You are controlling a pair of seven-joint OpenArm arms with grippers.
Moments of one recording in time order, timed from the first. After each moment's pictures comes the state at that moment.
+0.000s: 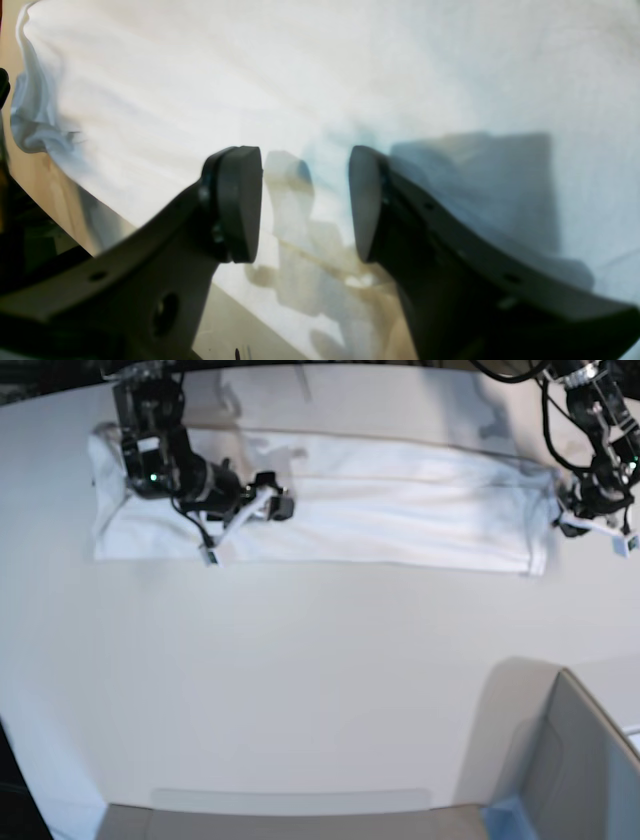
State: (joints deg) left arm 11.5 -19.2 -38.1 93.3 -33.2 -6.5 61.8; right arm -9.3 12.1 -10.2 102.7 40.8 -4.8 -62.2
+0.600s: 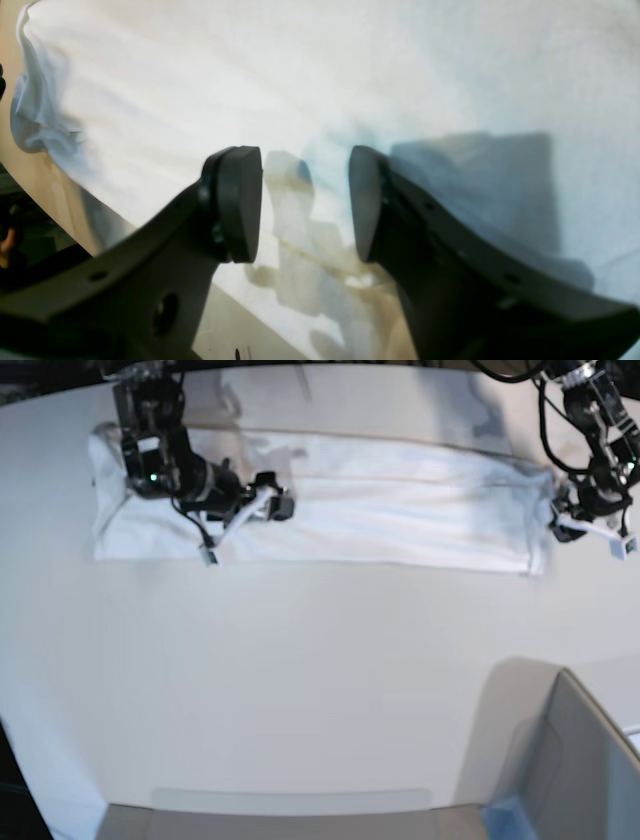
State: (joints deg) left arm 11.4 -18.4 -38.1 95.2 -33.2 -6.5 63.7; right arm -9.3 12.1 -10.2 102.7 40.8 -4.8 -62.2
